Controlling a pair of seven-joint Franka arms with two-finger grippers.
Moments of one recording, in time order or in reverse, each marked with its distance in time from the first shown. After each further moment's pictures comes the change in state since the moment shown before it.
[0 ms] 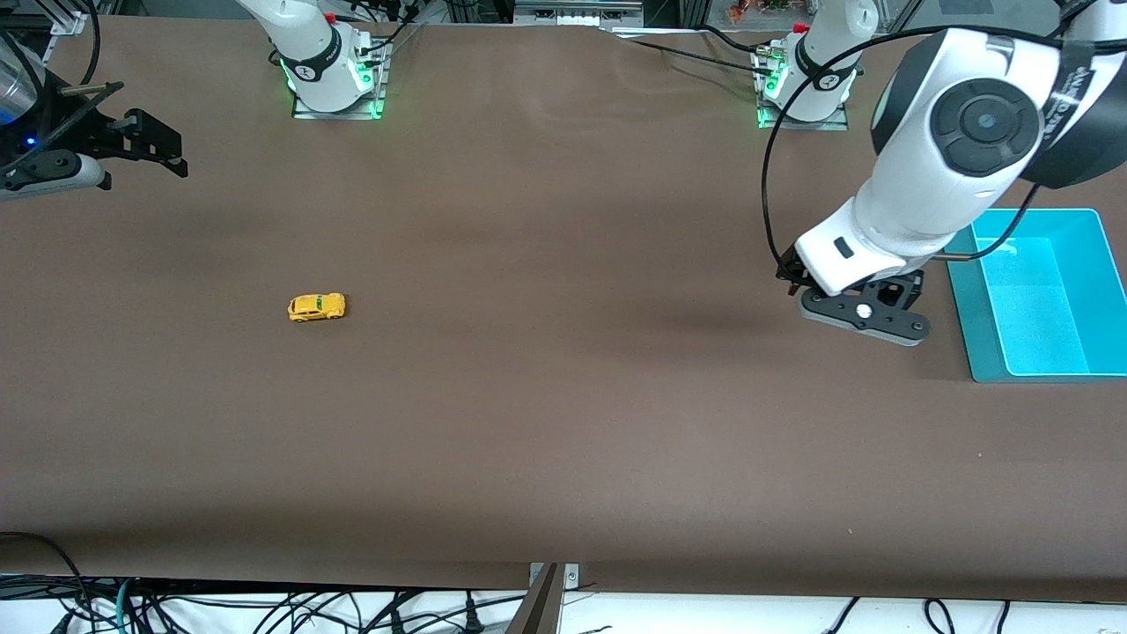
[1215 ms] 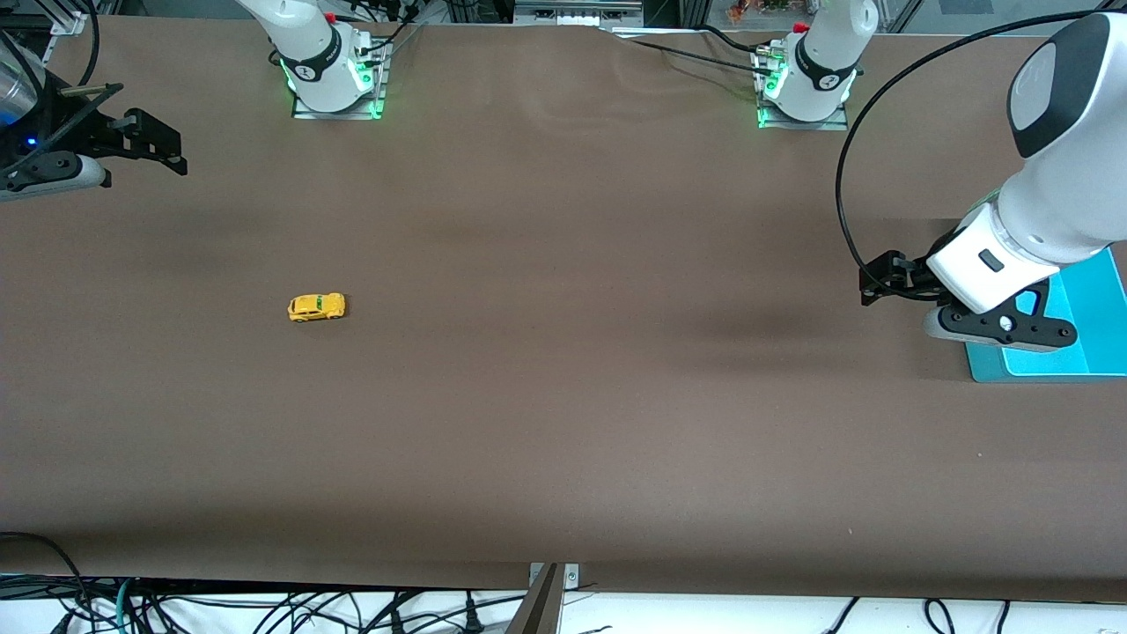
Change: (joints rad) left arm 0.110 -0.018 0.043 0.038 -0.124 -0.040 -0.005; right arm -0.001 0.000 -0.005 -0.008 -0.002 -0.013 0.000
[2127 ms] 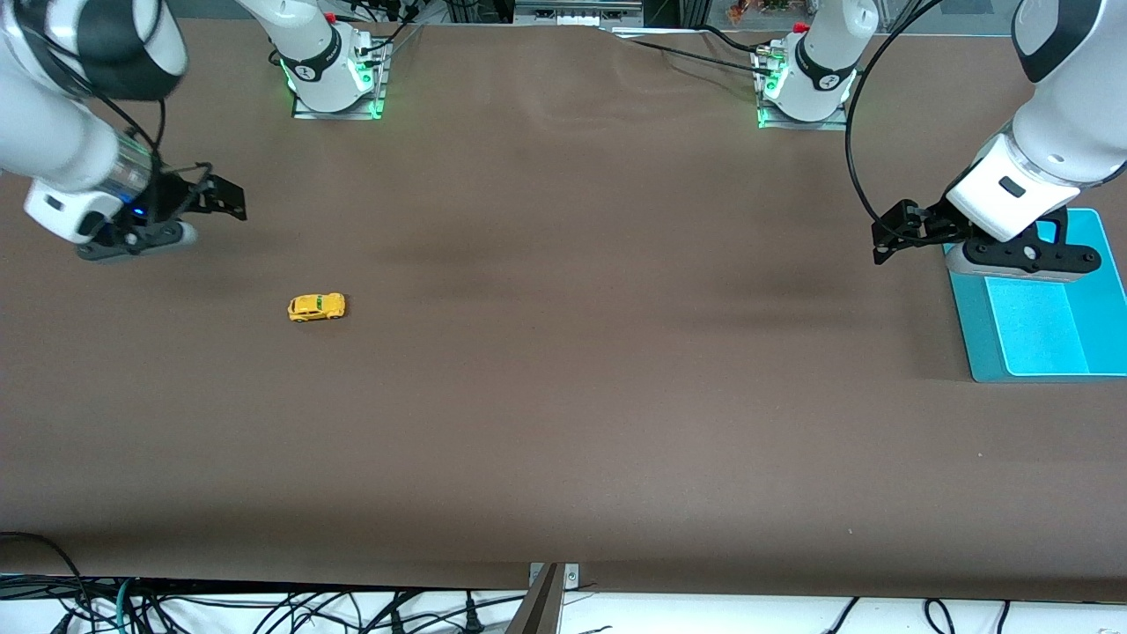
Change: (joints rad) left arm -0.199 -0.255 0.250 -0.316 -0.083 0.137 -0.001; right arm 0.000 0.032 0.001 -0.372 -0.007 0.370 -0.089
